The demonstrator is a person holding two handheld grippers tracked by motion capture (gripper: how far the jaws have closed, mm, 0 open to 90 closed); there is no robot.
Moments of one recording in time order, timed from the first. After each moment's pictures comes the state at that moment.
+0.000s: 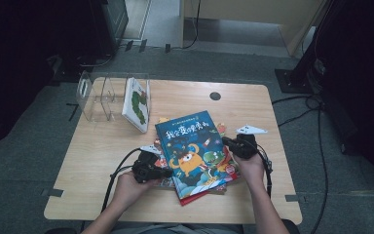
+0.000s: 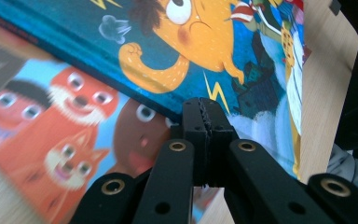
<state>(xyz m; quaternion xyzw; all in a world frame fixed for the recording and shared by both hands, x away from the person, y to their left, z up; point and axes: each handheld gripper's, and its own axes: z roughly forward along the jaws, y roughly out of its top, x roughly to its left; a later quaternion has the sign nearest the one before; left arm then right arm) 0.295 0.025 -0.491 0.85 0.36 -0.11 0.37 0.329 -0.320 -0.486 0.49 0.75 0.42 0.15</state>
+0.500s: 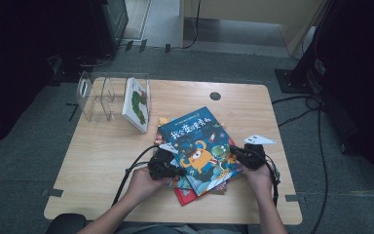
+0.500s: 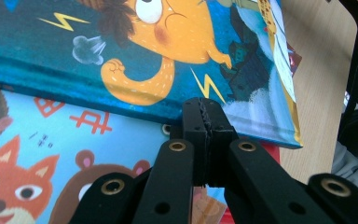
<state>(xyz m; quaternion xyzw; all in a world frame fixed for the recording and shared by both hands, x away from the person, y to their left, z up) 0.305 -0.014 -0.488 0.87 0.31 -0.11 0.36 0.297 -0.337 -0.490 0.50 0.75 0.40 0.17</state>
